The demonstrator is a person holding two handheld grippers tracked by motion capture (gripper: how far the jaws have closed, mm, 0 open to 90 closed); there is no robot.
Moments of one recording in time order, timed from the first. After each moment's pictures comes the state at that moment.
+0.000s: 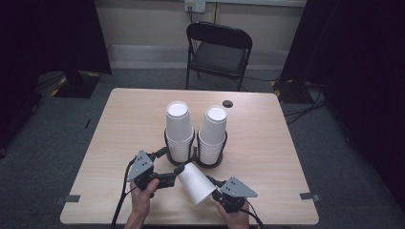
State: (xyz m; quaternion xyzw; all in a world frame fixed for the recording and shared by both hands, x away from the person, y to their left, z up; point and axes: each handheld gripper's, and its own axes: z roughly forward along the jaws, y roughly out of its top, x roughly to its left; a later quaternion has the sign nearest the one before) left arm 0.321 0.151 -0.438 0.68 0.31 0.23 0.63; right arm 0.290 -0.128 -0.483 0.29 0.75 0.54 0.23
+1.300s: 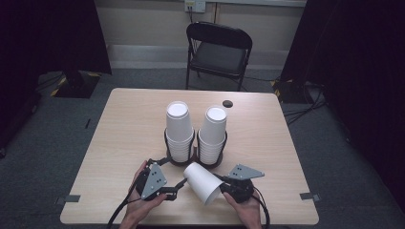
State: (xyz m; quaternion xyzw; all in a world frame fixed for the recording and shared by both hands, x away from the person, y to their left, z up) left arm 0.299 0.136 -0.442 0.79 0.18 0.30 0.50; right arm 0.315 -0.151 -0.457 0.31 0.80 0.49 0.13
